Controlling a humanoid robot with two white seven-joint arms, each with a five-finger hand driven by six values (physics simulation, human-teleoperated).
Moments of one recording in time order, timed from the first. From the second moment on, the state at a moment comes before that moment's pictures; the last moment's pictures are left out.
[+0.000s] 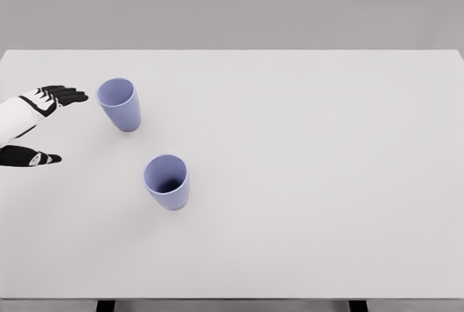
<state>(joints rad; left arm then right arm) 0.05 0.86 0.07 -1.69 -0.18 -0.61 -0.36 0.03 0.00 0.15 0.01 -0.09 -0.06 -0.08</state>
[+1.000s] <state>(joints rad) 0.13 1.17 -0.23 -1.77 0.48 -0.61 -0.35 0.03 0.00 0.15 0.01 -0.09 -0.06 -0.08</state>
